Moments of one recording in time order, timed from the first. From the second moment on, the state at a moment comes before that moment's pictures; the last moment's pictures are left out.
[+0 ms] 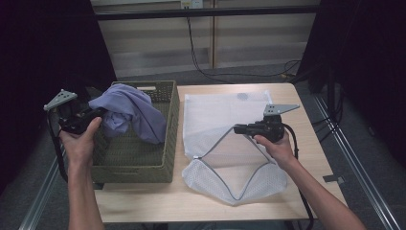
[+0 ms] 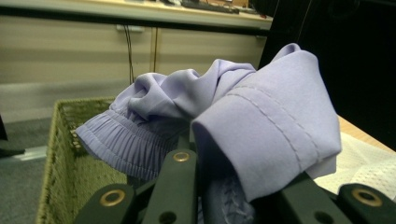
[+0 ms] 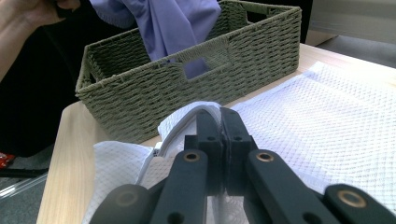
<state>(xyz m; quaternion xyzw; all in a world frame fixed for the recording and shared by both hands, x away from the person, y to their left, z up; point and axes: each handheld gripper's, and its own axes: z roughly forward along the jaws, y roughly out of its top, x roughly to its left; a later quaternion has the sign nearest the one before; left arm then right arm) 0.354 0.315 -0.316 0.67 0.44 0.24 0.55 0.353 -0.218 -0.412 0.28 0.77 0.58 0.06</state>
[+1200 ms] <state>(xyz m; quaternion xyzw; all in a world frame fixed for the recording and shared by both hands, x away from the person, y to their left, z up) 0.315 0.324 -0.272 0.61 0.39 0.29 0.63 0.351 -0.220 -0.409 0.28 0.76 0.58 0.06</state>
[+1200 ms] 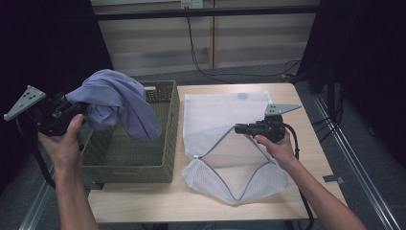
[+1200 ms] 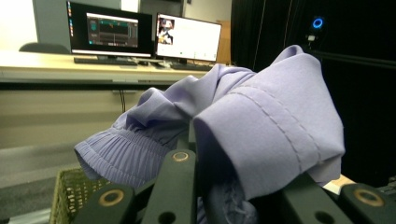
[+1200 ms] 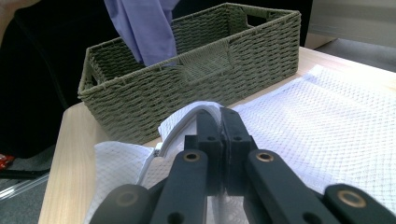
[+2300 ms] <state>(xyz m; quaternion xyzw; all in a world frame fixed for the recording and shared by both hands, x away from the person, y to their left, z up) 0.276 0.307 -0.234 0.59 0.31 0.32 0.67 0.349 -0.220 -0.407 0.27 0.76 0.58 0.06</state>
